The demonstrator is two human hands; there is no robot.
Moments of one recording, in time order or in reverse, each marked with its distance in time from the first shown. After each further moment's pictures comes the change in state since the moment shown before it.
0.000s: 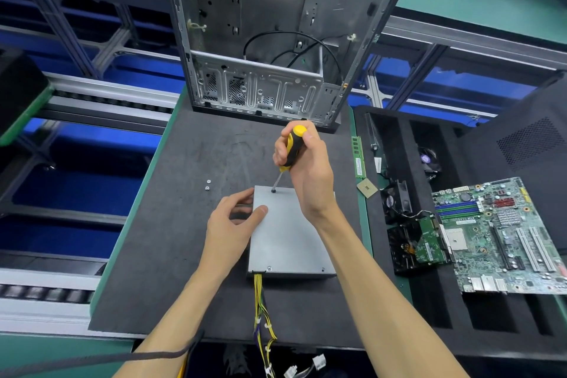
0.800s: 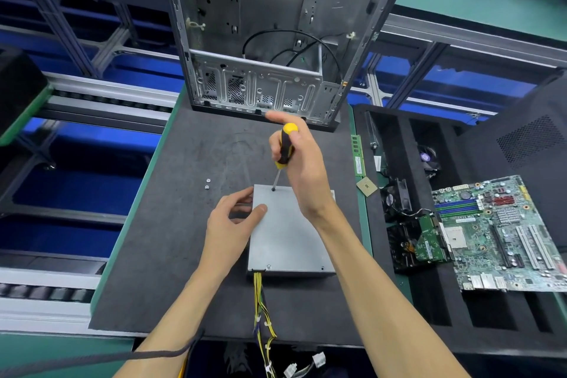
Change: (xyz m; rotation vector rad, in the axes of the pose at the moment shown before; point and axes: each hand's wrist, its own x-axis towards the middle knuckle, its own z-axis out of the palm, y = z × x) left_hand -0.002 0.003 0.001 0.005 0.006 0.005; right_hand -0.004 -0.006 0.004 -0.153 -0.008 -0.028
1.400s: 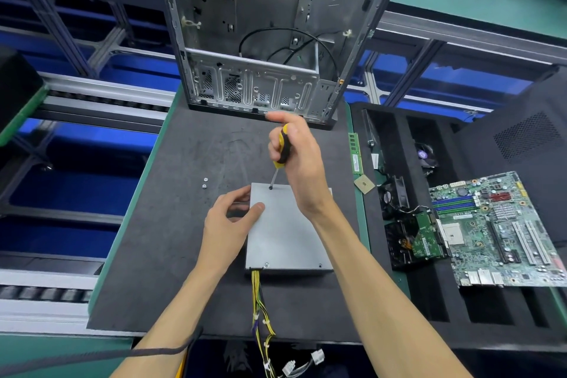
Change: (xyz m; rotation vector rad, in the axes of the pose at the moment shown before) left_hand -0.001 0.002 0.000 -0.014 -0.010 0.013; right_hand 0.001 -0.002 0.000 0.034 0.017 0.031
